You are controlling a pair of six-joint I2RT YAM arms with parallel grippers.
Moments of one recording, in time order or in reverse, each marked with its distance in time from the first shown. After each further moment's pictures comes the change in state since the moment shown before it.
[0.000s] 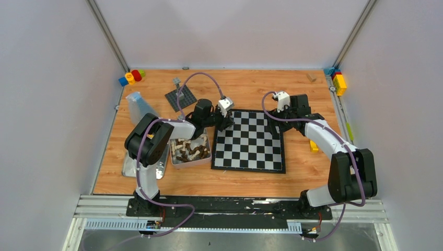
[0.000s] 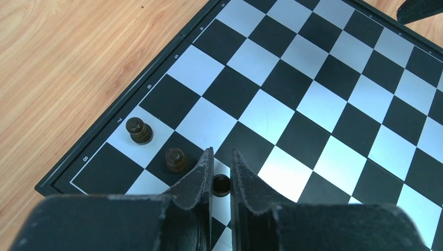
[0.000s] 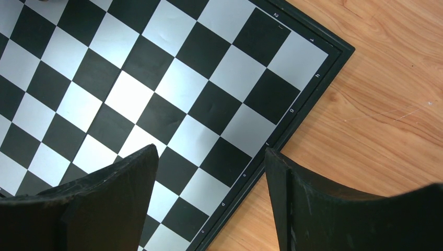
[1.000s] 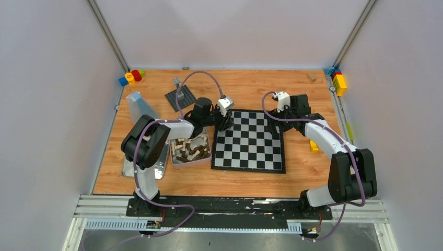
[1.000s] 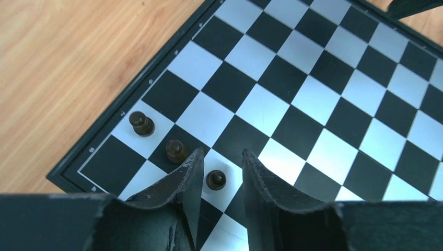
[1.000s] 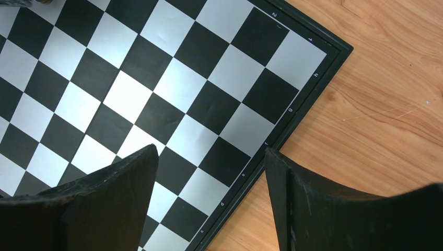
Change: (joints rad) left arm 0.000 -0.026 0.008 -0.081 -0.013 0.019; right arm 0.000 0.000 0.000 0.000 0.005 0.000
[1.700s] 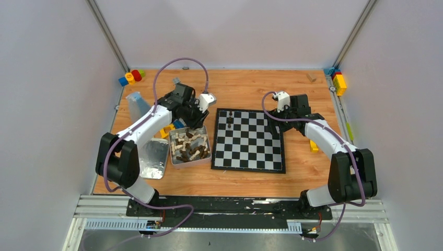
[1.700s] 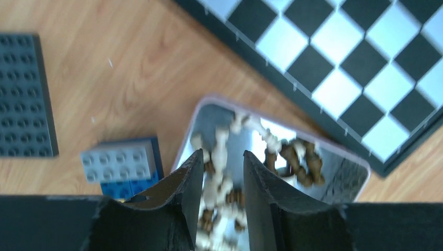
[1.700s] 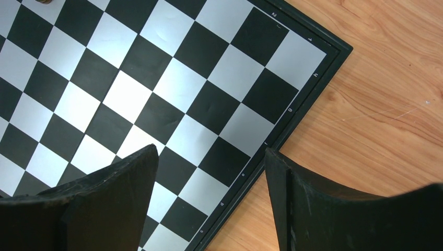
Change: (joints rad) left arm 0.152 -0.303 0.220 -0.995 -0.142 0.314; right arm 0.000 0.000 0.000 0.000 0.001 -0.001
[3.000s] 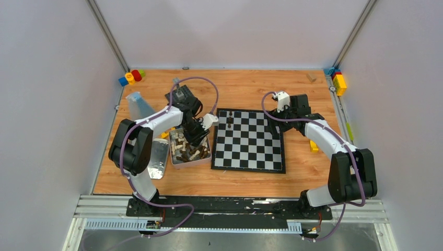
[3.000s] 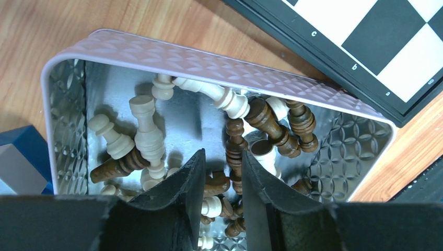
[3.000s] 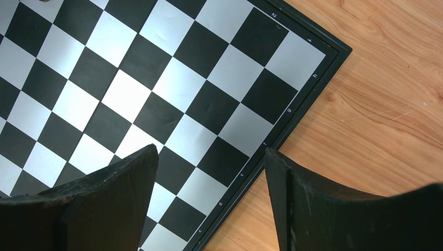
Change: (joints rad) left arm -0.034 0.159 -0.035 -0.256 -0.029 0.150; right arm 0.000 0.000 0.000 0.000 0.000 -0.011
